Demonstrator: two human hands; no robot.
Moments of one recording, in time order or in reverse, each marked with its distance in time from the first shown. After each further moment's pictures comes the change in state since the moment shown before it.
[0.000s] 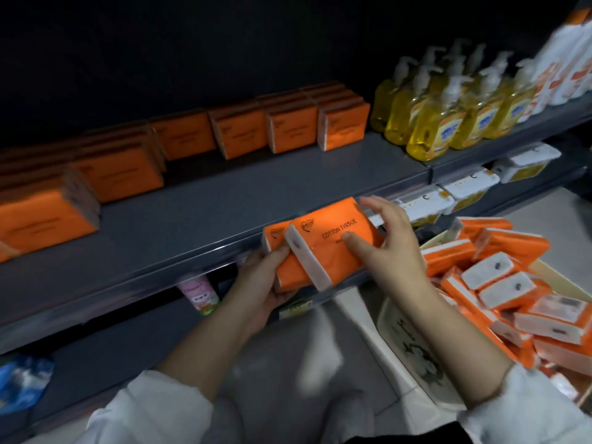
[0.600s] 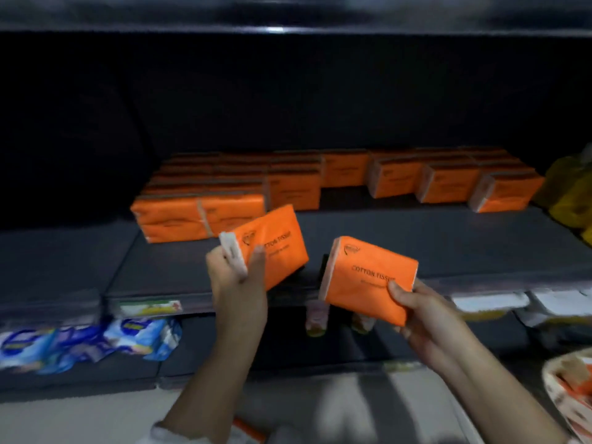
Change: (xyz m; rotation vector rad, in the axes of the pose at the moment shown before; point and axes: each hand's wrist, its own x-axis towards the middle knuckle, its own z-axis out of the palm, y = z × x) left_hand -0.051 0.061 -0.199 0.185 0.856 0.656; right_hand -0.020 -0.083 0.146 0.820 -0.516 0.626
